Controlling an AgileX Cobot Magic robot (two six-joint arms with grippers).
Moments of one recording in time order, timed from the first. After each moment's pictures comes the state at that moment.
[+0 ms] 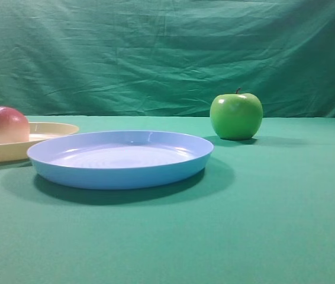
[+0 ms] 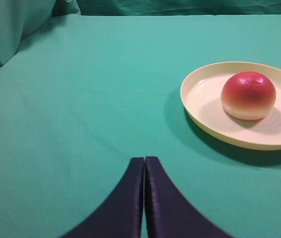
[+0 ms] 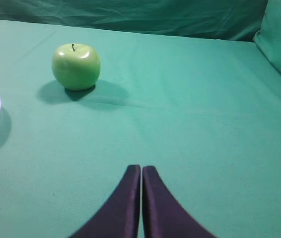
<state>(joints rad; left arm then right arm) -0.01 -0.02 0.01 0.33 0.38 -0.32 0.09 -0.01 0.03 0.27 0.38 -0.35</state>
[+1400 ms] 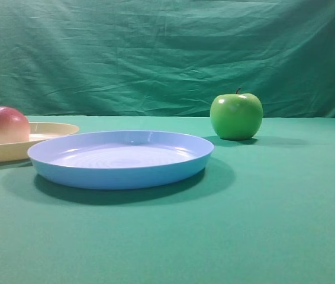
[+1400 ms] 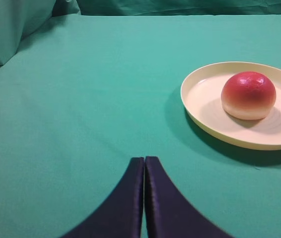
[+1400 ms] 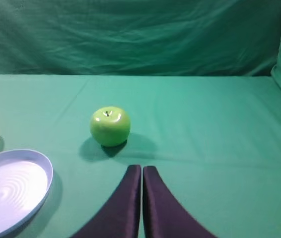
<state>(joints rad) -0.01 -0.02 0.01 0.33 0.38 -0.32 0.09 0.58 -0.55 0.43 0.52 -0.41</state>
